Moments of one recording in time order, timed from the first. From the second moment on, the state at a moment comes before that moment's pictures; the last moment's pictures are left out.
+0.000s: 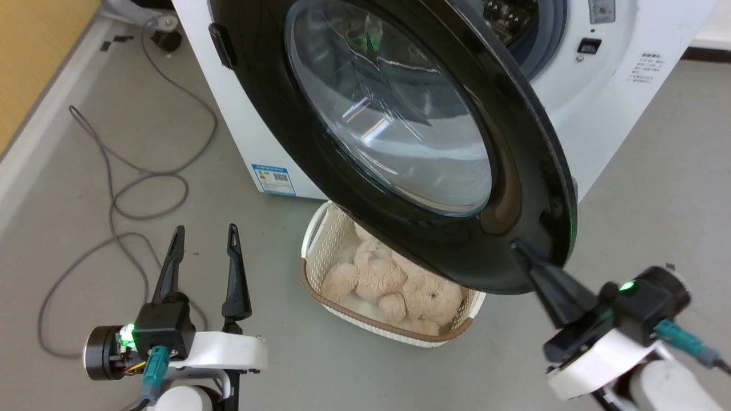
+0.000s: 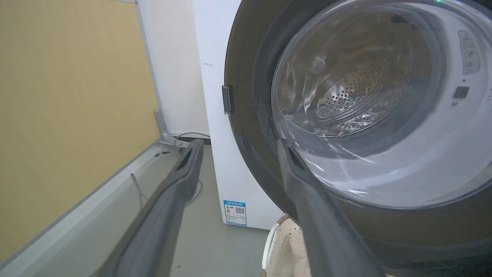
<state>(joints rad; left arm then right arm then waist) -0.10 0.05 -0.05 0.02 -0.04 0.11 -0.26 -0.23 -0.38 0.42 0.07 0.33 0.13 -0.26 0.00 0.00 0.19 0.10</state>
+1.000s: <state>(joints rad) -0.23 0.05 -0.12 -0.01 -0.07 0.14 -0.26 -0.73 -0.47 0.18 0.46 0.37 0.13 -0.26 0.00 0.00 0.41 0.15</state>
